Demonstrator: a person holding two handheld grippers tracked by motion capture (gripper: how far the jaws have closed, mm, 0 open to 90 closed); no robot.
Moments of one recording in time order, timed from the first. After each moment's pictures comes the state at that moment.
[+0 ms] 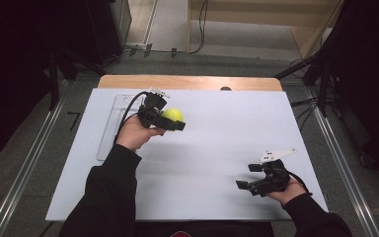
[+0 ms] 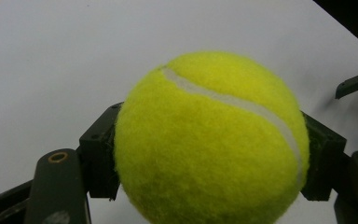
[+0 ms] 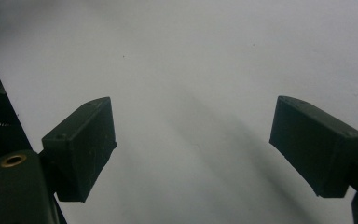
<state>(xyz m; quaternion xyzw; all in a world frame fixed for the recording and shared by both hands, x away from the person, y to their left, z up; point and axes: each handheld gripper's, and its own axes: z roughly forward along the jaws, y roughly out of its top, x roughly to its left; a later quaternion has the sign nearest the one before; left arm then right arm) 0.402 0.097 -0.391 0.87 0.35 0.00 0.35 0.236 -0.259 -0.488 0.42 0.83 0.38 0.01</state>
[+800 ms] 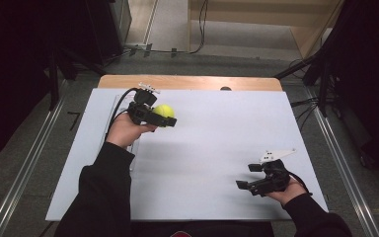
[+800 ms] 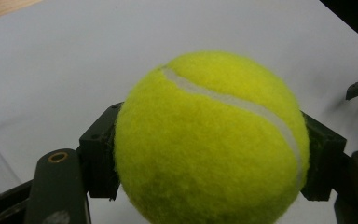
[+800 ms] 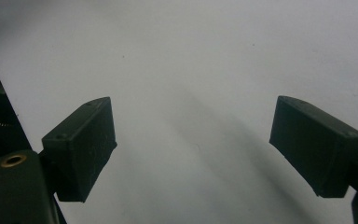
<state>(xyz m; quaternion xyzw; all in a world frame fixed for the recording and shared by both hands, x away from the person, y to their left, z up) 0.407 0.120 -0.381 0.86 0.37 0.01 0.35 0.236 -0.259 -0.488 0.42 0.83 0.38 0.01</state>
